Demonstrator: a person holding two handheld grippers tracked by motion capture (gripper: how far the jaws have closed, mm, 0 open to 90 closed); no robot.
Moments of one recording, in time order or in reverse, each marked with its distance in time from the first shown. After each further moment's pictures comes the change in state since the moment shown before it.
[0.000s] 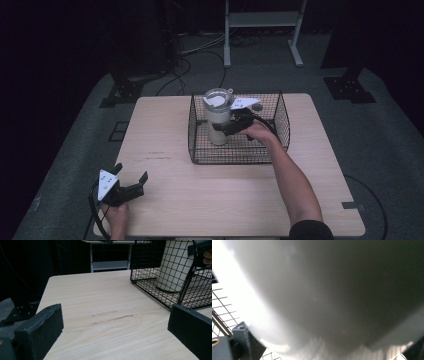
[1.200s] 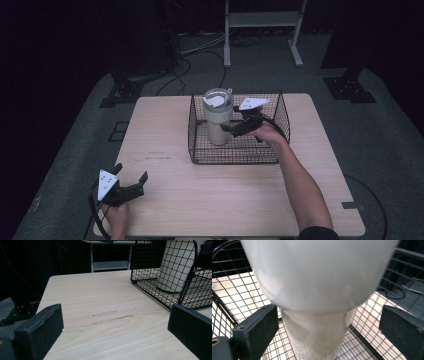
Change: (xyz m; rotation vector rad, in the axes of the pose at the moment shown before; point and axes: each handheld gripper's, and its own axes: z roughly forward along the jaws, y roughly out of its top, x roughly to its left) left arm 0.000 0.000 0.000 -0.001 0.002 -0.004; right arm 0.001 -0.001 -0.032 0.042 -0.059 0.007
